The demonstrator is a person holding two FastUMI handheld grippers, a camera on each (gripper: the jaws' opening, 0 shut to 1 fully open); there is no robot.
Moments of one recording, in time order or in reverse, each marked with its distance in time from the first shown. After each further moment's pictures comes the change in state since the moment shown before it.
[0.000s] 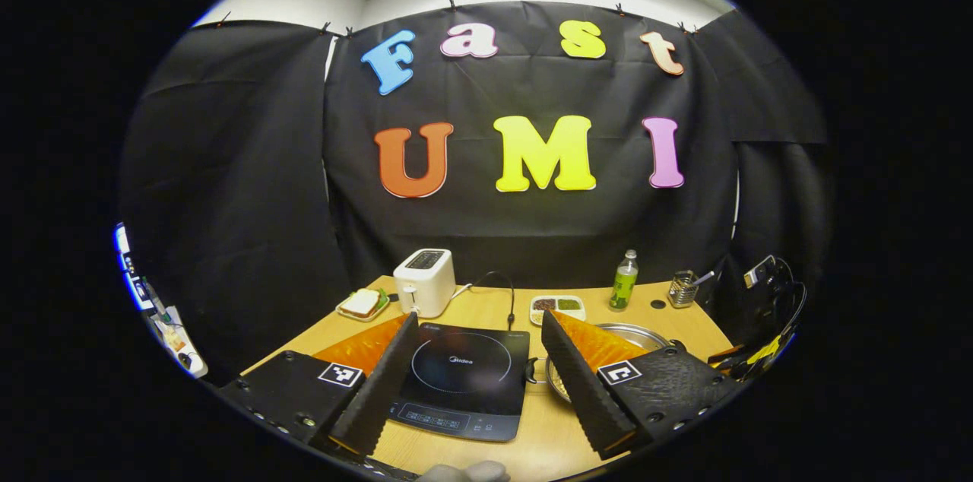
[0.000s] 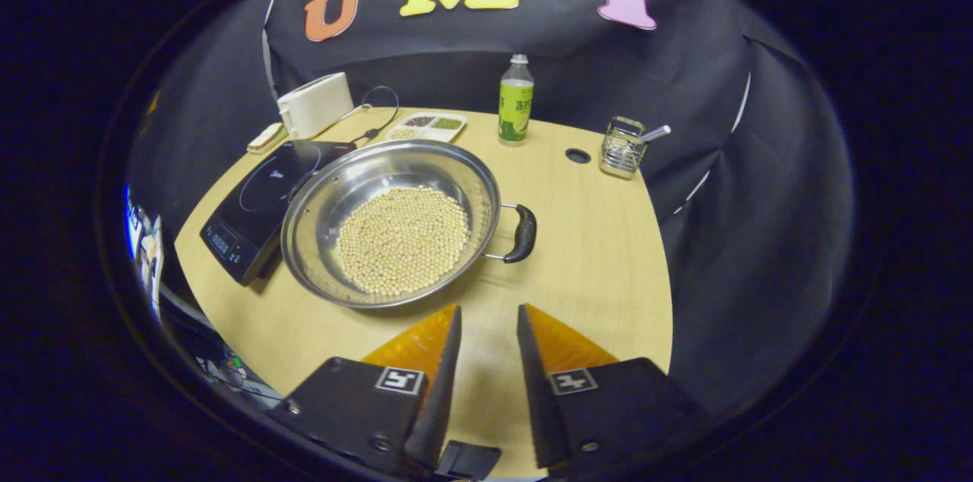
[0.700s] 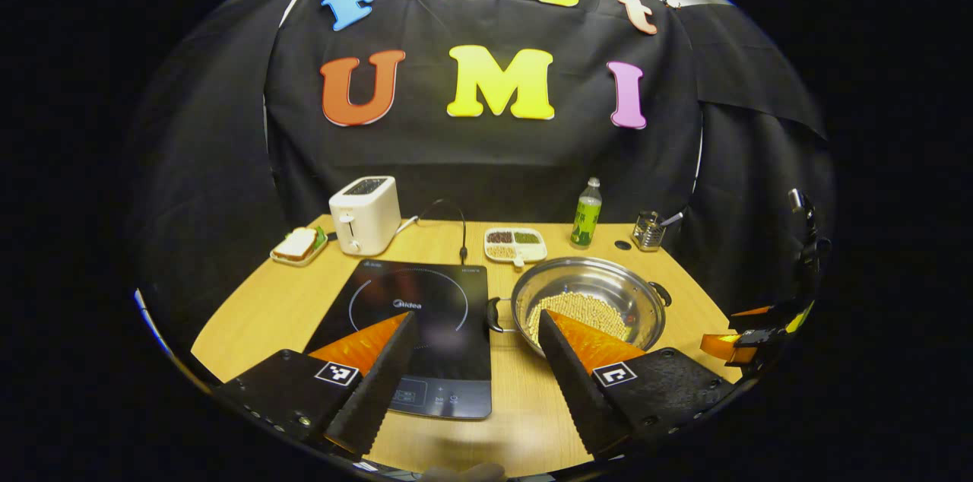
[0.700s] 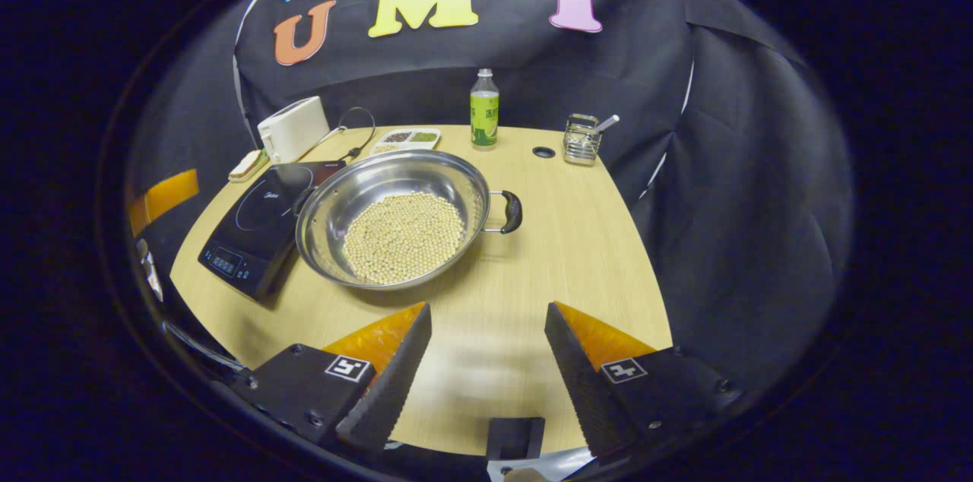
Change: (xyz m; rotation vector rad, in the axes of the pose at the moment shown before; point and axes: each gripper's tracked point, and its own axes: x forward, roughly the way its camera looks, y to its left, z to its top) left arm 0.044 -0.039 -0.123 -0.017 0.241 -0.179; right arm -0.030 0.020 -0.023 0.115 -0.039 -0.081
